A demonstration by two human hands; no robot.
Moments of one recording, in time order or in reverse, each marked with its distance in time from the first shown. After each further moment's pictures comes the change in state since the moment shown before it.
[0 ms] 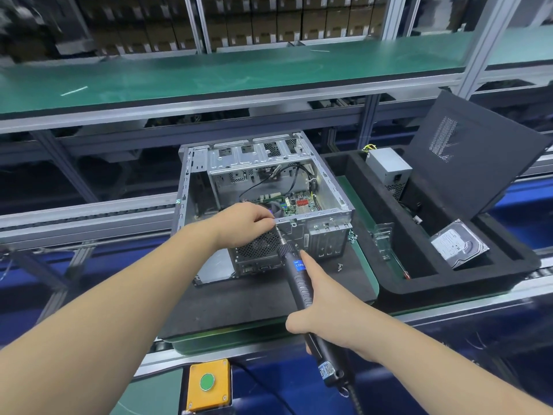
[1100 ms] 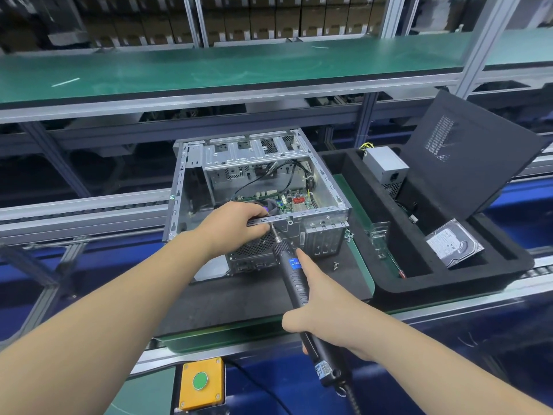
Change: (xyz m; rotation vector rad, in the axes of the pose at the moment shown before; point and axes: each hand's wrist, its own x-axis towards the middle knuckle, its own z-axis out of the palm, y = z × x) left_hand -0.011 -0.003 0.014 0.031 0.187 0.036; right_hand -0.001 -0.005 -0.001 -0.011 -0.002 0.037
